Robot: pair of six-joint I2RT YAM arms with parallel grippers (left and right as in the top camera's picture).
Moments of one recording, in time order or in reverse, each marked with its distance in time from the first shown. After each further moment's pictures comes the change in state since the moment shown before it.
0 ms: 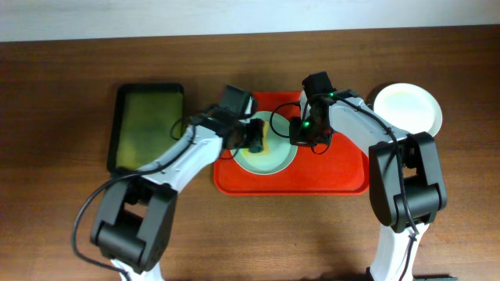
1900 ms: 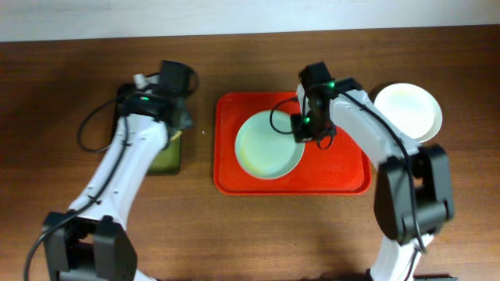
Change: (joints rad) left arm 0.273 -0.210 0.145 -0.507 -0.600 -0.089; right arm 0.048 -0.105 0.126 -0.228 0.188 -0.130
